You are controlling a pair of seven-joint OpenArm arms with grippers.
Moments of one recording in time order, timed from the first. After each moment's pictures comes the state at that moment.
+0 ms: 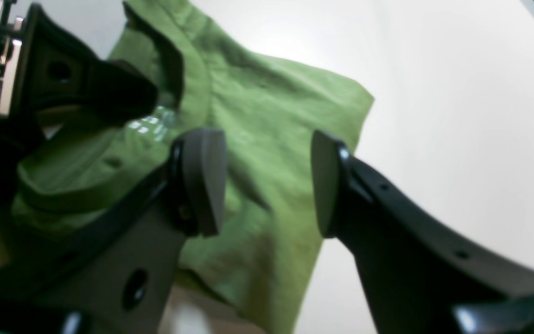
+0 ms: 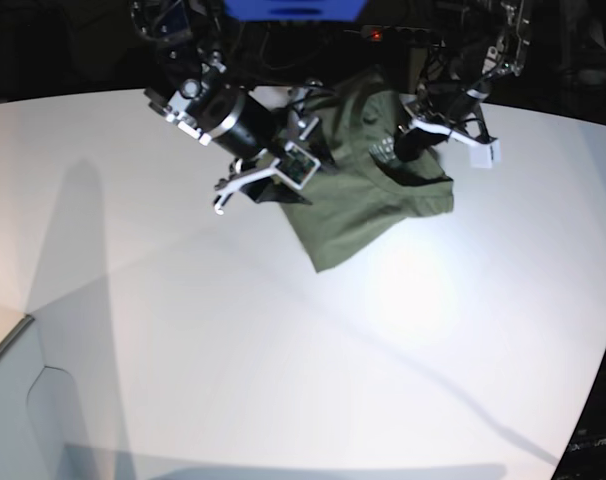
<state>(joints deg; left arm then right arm) 21.5 -10.8 -1.4 78.2 -53.7 -14.0 19.1 -19.4 0.1 -13.3 101.1 -24.0 35.4 -12.4</state>
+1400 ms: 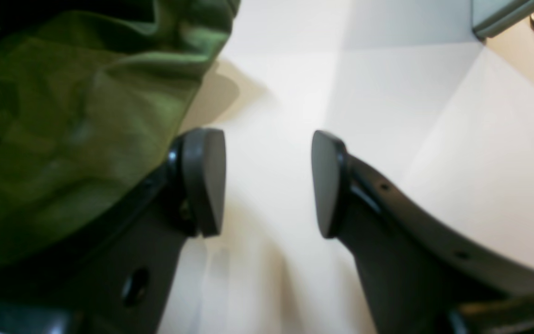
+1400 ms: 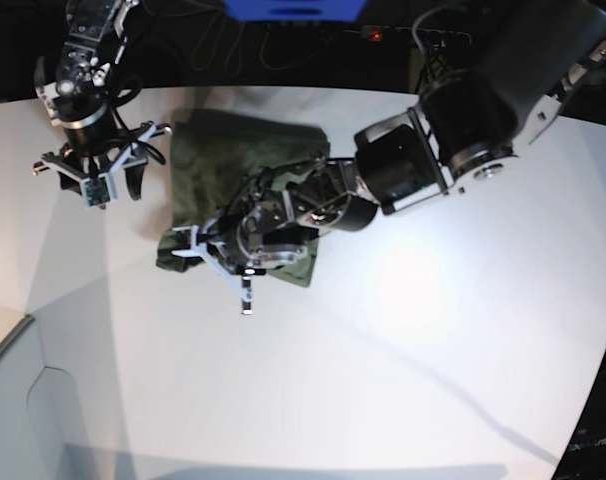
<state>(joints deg) -34.5 3.5 71.5 46.2 7.6 -15.4 23.9 -19.8 -7.9 29.0 101.2 -24.1 35.3 -12.3</state>
